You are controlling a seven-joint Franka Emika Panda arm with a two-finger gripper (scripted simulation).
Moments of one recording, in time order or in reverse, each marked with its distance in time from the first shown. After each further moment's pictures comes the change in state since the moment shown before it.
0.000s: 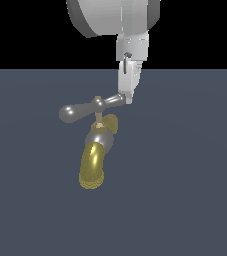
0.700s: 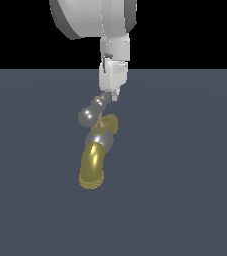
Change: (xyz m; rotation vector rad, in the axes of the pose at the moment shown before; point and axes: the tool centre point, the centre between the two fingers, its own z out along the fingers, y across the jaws) arm 0.052 0.017 -0.001 -0.005 -0.009 0.027
